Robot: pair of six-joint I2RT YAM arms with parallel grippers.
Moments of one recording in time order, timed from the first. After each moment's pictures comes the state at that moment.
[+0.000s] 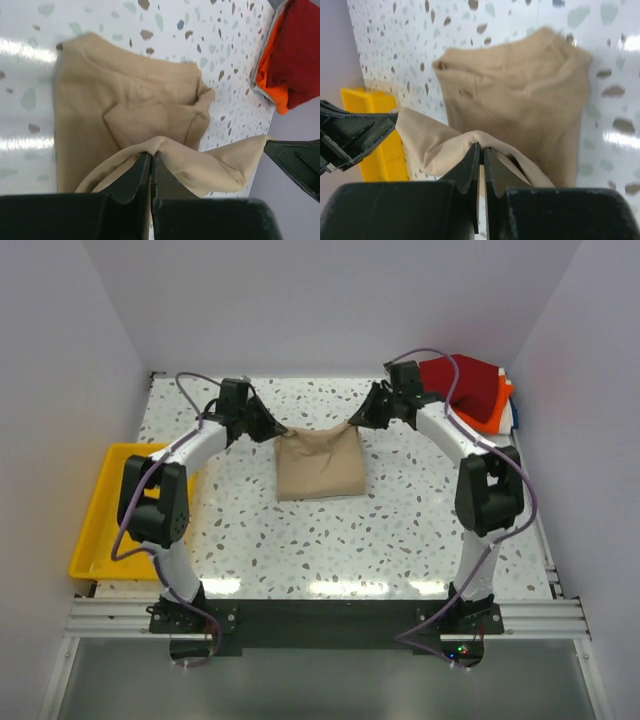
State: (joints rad) left arm -0.25 1.77 1.27 -0.23 0.27 -0.85; right arm 0.31 1.88 1.55 -0.41 -0.33 0.70
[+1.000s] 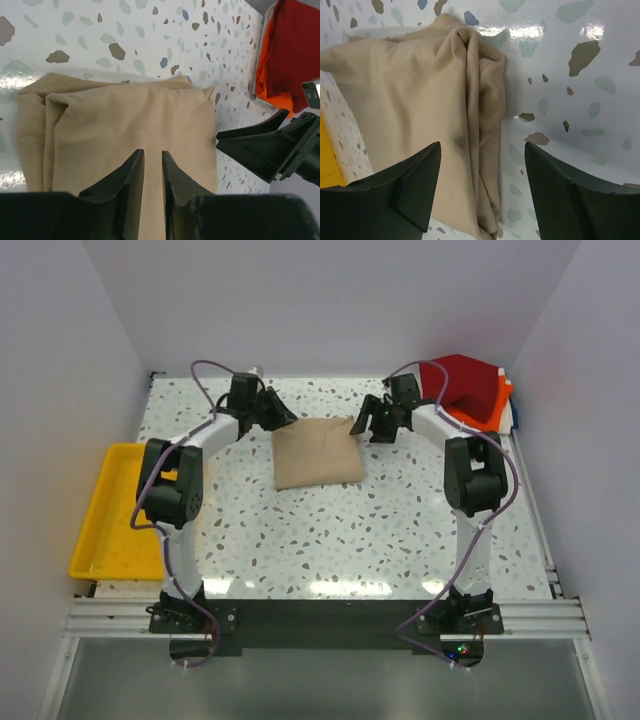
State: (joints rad) left arm -0.22 2.01 1.46 -0.07 0.32 -0.76; right arm 0.23 2.17 1.66 -0.40 -0.35 0.52
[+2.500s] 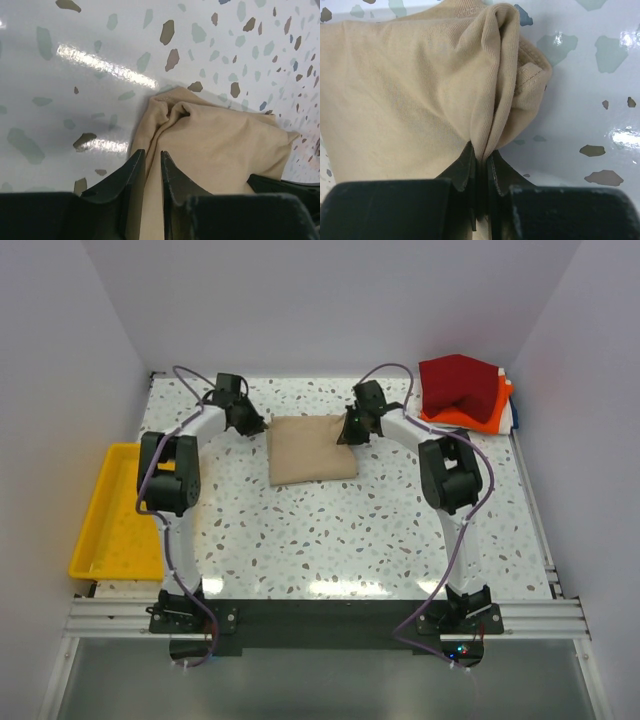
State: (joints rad) left arm -0.13 2.16 1.60 -0.33 0.17 -0.74; right arm 0.39 2.30 1.78 -0.40 -0.15 0.53
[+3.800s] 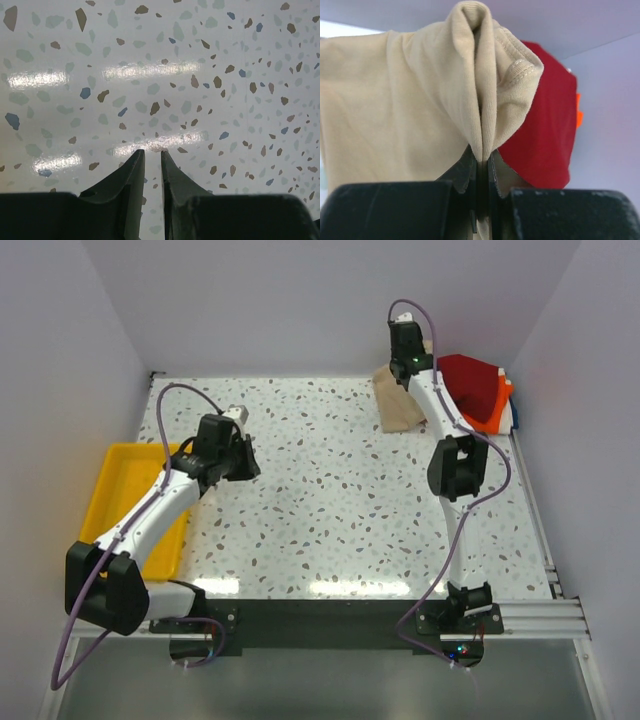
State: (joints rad) left arm -0.30 1.30 0.99 -0.50 0.08 -0.37; right arm 0.24 2.45 2.43 -0.60 0.64 -0.29
